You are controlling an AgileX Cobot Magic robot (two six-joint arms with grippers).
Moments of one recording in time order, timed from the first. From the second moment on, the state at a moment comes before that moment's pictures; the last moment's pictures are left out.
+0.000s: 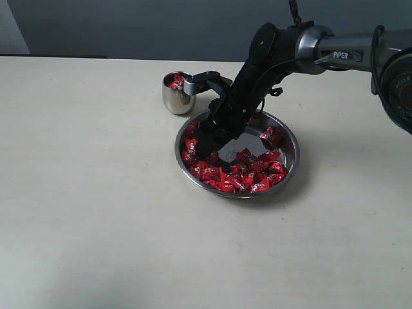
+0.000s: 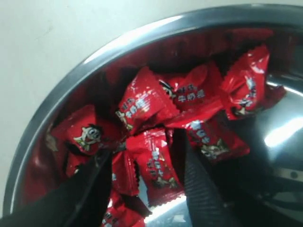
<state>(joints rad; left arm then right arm) -0.06 0.00 0.00 0.14 0.32 -0.05 0.42 2.33 -1.75 0.56 1.02 -0.74</state>
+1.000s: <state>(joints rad) -0.06 0.00 0.00 0.14 0.32 -0.05 0.42 2.32 -1.75 0.54 1.02 -0.75</state>
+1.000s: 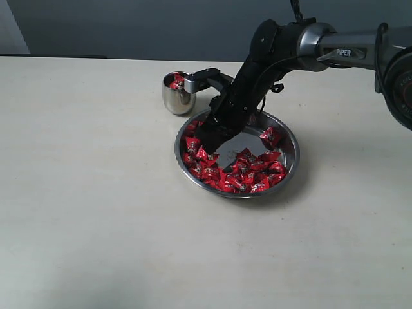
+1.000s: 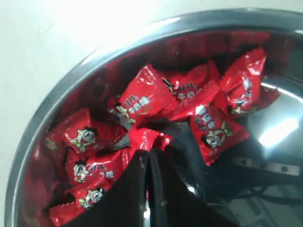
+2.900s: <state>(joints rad) -0.06 0.00 0.00 0.14 0.32 -0.05 0.42 2.34 -1.83 1.10 0.44 -1.18</state>
